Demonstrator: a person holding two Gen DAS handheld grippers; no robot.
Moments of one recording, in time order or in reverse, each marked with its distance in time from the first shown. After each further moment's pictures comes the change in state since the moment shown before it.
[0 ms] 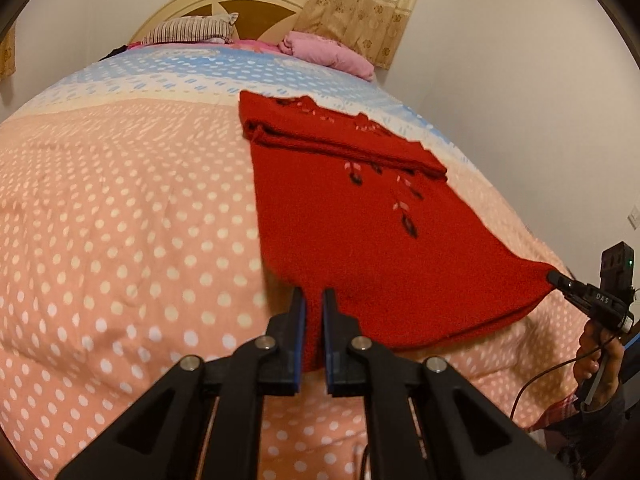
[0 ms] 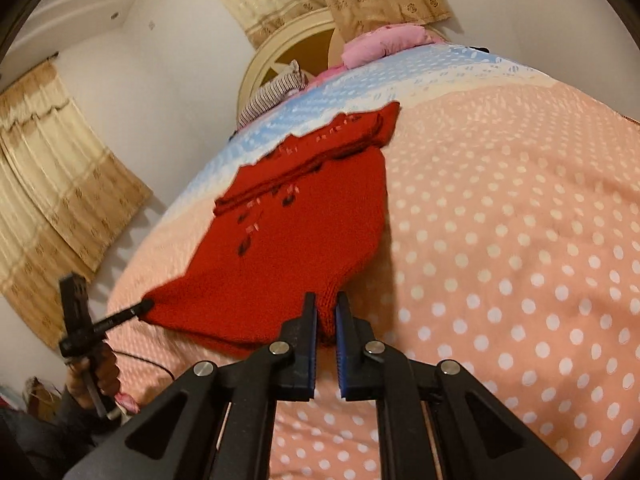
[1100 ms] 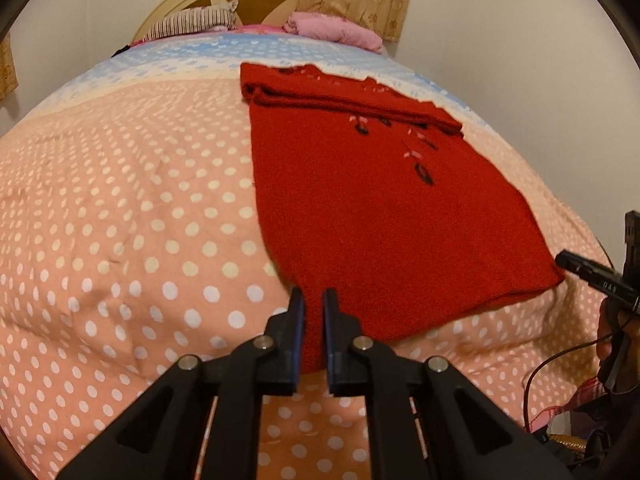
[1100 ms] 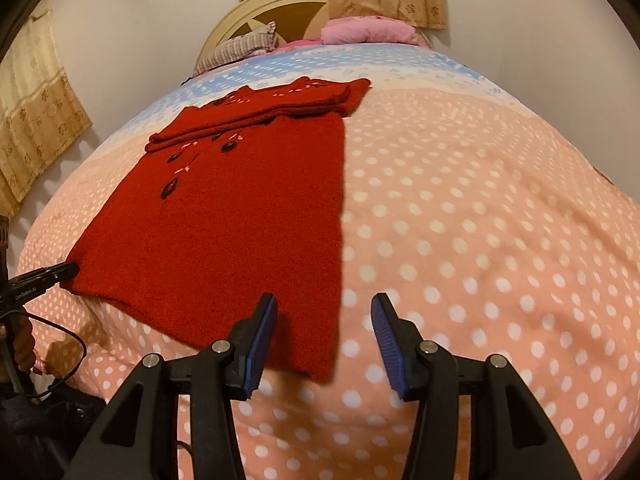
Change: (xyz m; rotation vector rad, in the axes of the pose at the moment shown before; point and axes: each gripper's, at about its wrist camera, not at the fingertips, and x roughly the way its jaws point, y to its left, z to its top) left arm 0.019 -0.018 -0.034 0.065 0.068 0.108; right arm 0.033 0.003 -0.021 -0.195 0.129 -0.326
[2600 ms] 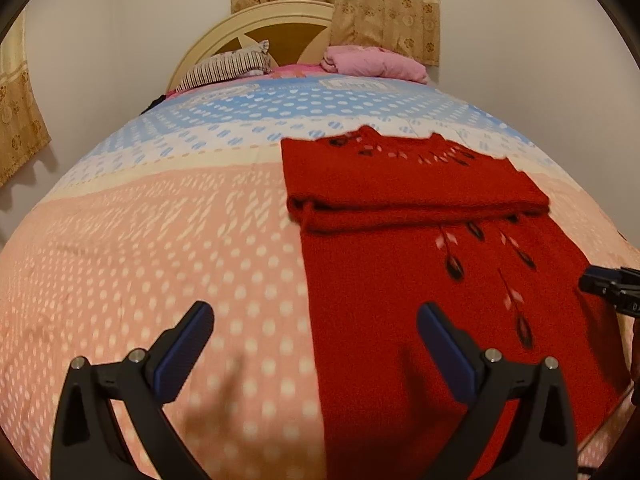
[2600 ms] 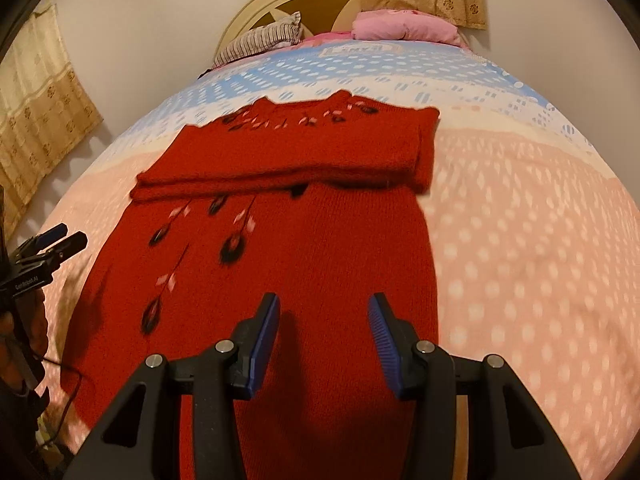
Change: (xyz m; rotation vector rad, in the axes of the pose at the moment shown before) left arm 0.052 0.018 0.116 0.052 -0.113 0.233; right arm 0.103 0.041 0.123 -0.076 0.040 0.082
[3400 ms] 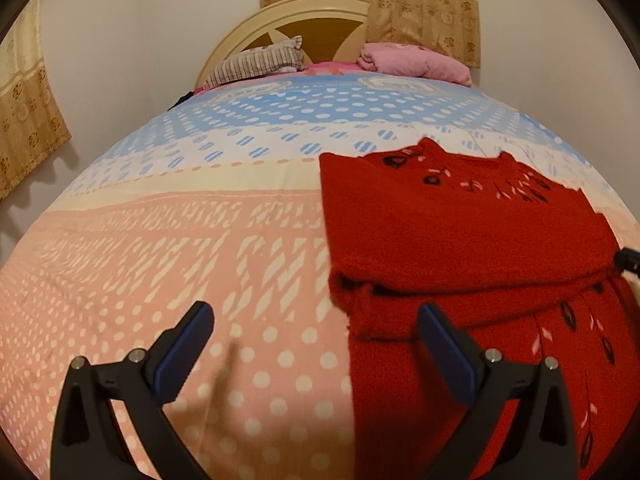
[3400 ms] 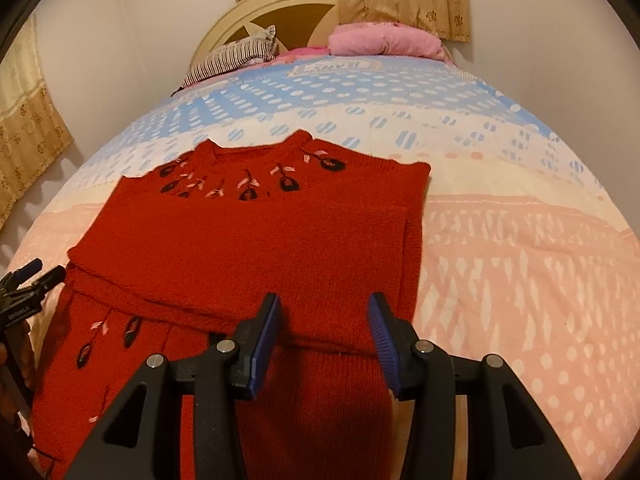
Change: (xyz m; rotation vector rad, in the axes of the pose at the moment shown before) left arm 0.087 0.014 0.057 -0.037 -0.008 0.128; right arm 0.067 -0.037 0.098 0.038 -0.075 -0.073
